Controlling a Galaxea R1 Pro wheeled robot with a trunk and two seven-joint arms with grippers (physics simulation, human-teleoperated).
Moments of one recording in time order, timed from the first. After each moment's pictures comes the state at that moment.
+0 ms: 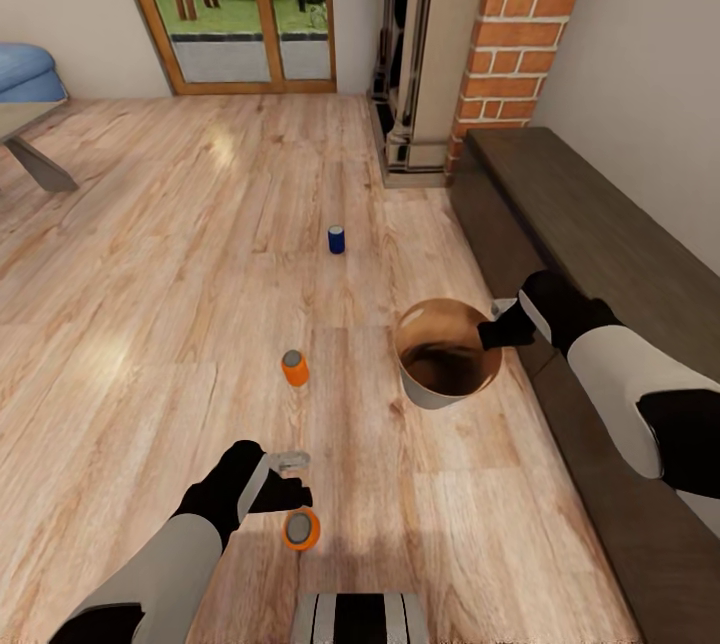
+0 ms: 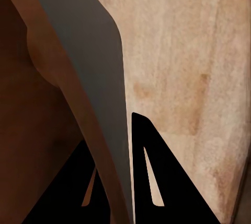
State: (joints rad) left arm -0.75 -0.12 0.10 -0.52 -0.04 0.89 -0.07; right arm -1.37 -0.16 0.22 -0.34 0.05 1.04 0.39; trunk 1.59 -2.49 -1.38
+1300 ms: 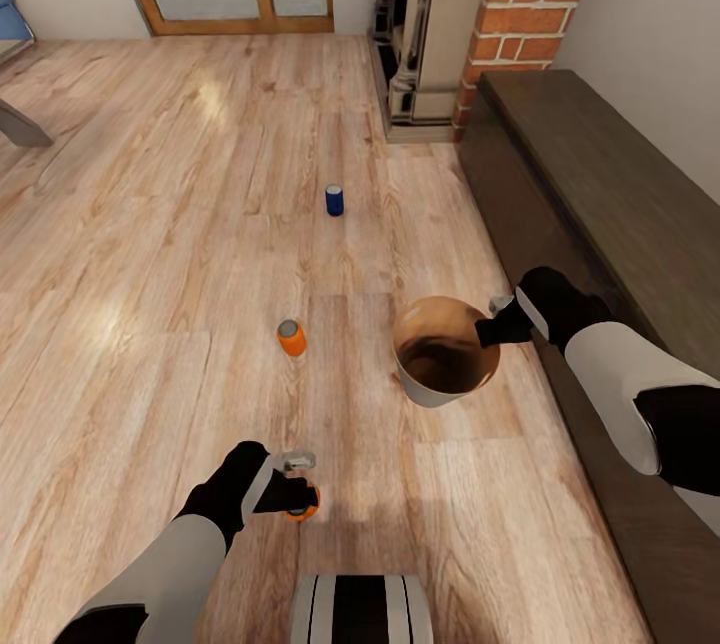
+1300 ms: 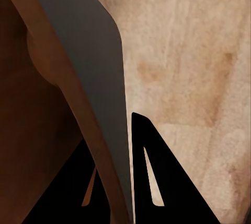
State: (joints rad) left arm -0.75 -0.13 0.10 -0.52 -0.04 0.88 -0.07; right arm -1.39 -0.15 0.23 -0.33 0.04 1.04 0.39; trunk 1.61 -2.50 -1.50
